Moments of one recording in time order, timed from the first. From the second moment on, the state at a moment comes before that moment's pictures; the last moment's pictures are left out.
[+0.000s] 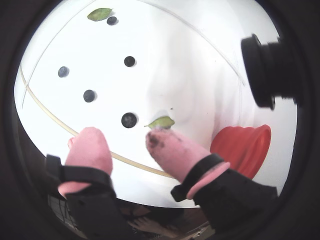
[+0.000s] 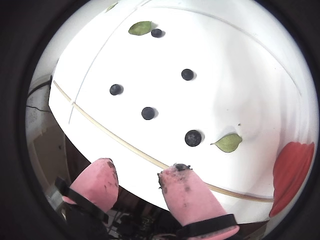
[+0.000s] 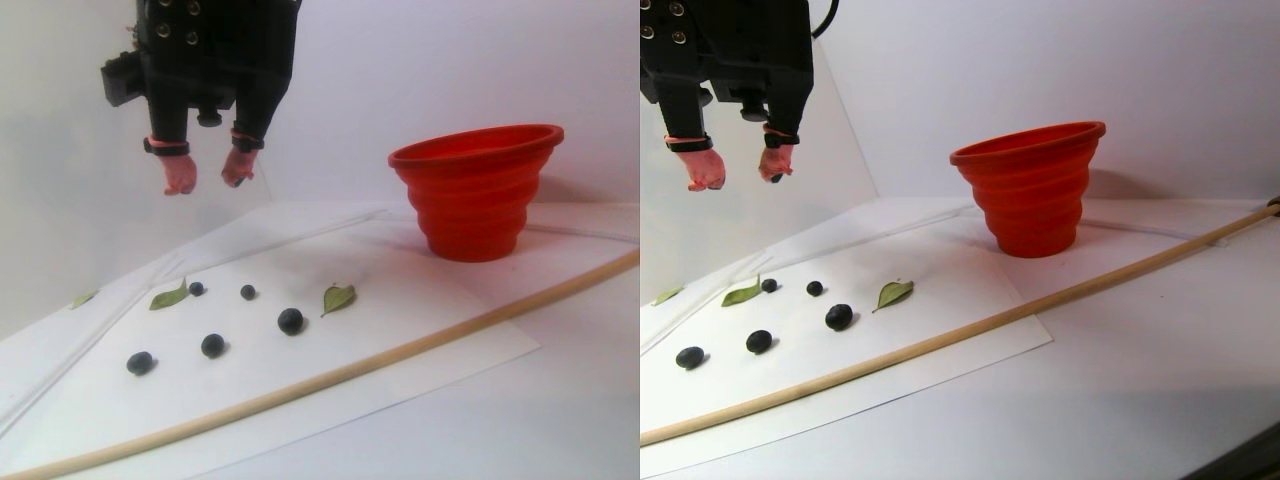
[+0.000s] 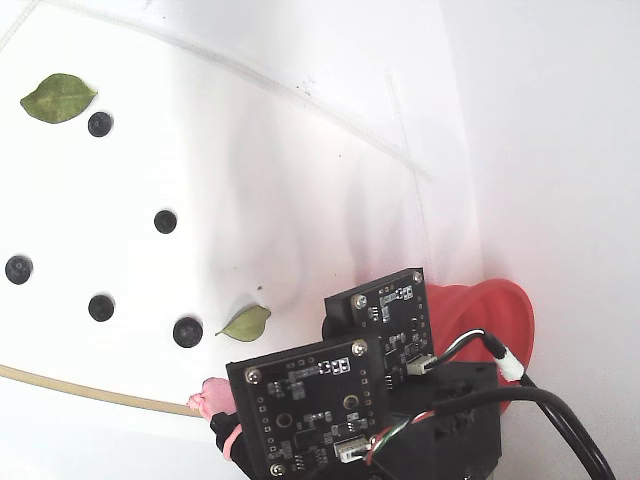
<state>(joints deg) -11.3 124.8 149.8 14.5 -118.3</state>
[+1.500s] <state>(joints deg) -4.0 100.0 151.0 -11.5 -134.3</state>
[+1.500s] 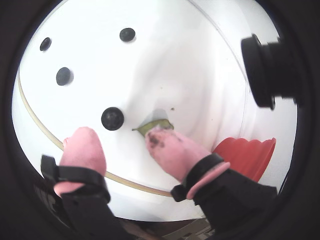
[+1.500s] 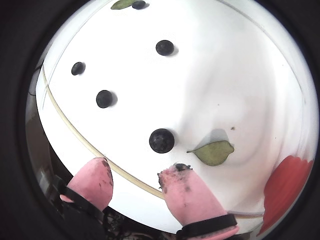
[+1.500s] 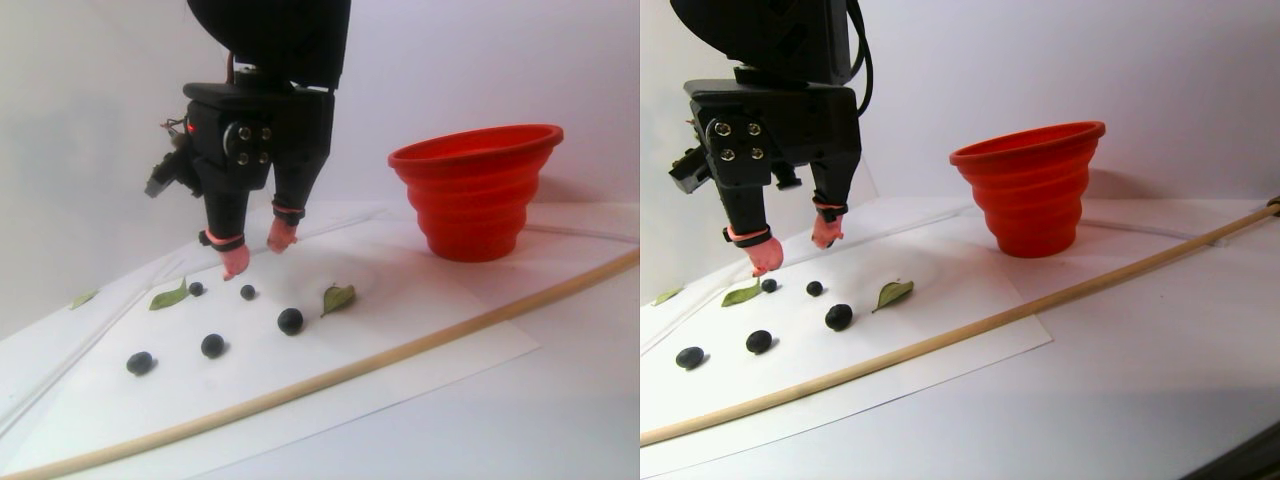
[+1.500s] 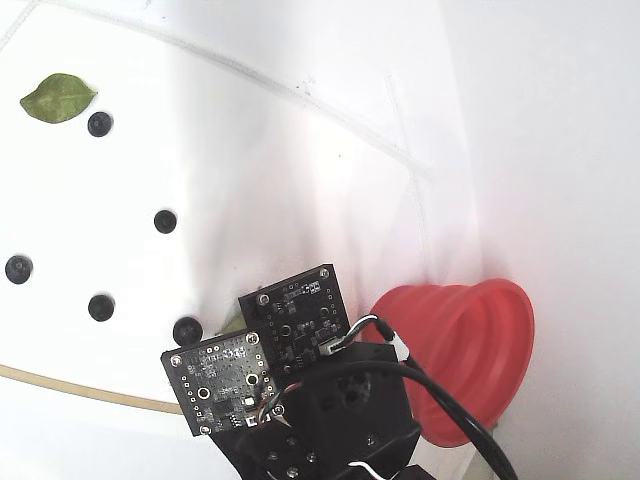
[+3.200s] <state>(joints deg) -0.6 73.7 148.8 -33.9 -139.4</state>
